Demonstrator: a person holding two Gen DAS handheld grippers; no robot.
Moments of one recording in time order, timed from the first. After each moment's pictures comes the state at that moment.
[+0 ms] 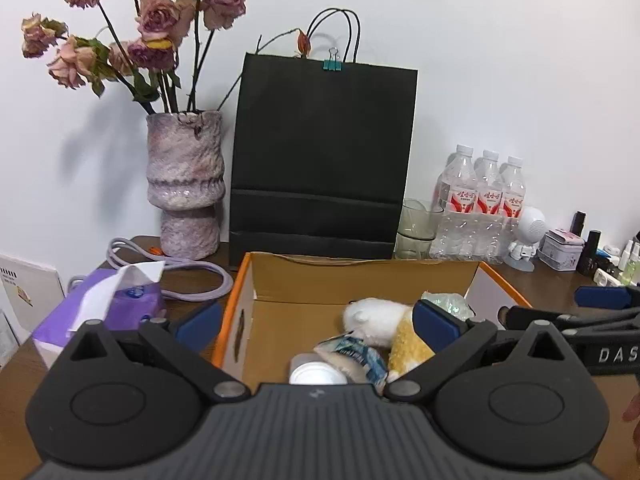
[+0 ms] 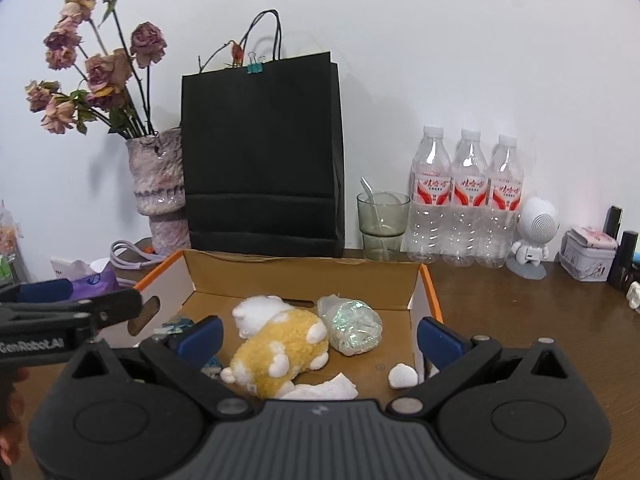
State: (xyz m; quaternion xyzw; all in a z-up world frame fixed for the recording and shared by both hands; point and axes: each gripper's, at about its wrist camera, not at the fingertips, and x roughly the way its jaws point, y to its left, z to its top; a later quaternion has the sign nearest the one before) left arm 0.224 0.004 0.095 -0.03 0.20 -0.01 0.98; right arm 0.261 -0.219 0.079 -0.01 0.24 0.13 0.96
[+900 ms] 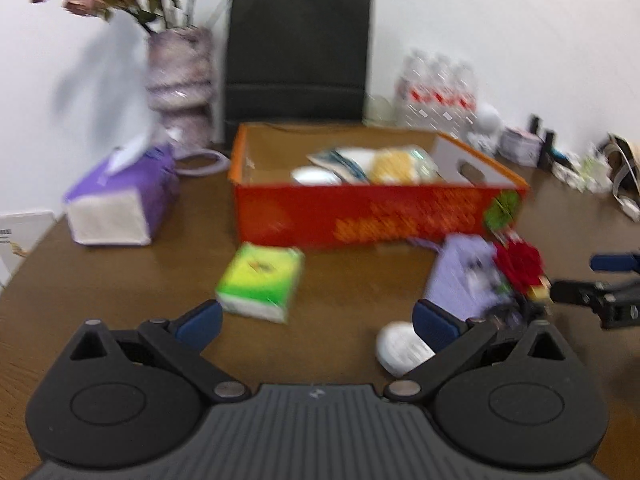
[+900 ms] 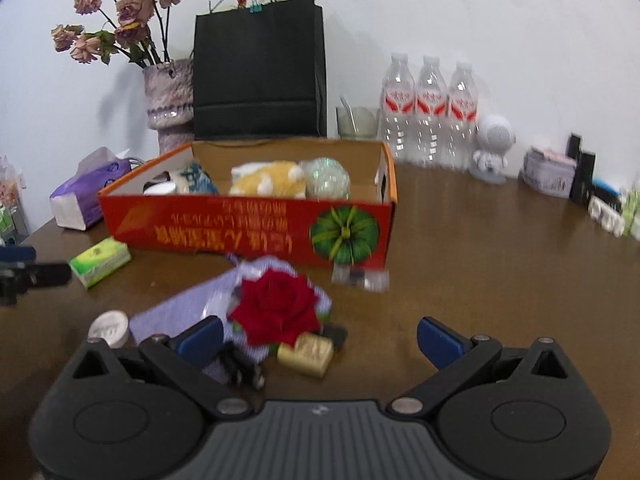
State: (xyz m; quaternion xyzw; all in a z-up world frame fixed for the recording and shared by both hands) left arm 0.111 0.017 0.023 0.00 0.29 -0.07 0.95; right arm 0.133 -0.265 0.007 -0.02 0.30 0.12 0.95
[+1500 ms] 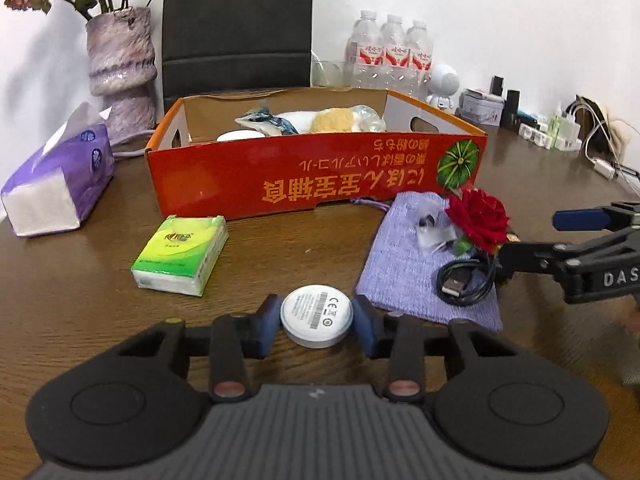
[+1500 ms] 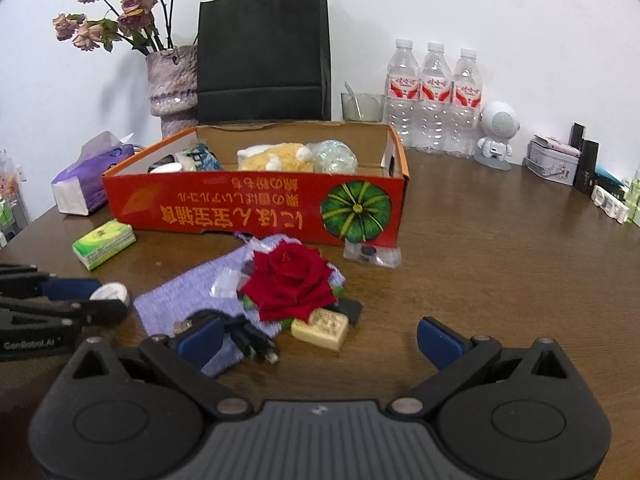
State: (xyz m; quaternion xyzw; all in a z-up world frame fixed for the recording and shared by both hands) left arm 0.122 -0.017 -0.001 0.02 0.32 -0.11 0.94; right arm 0.131 -0.255 -0.002 -0.02 0.31 0.13 0.94
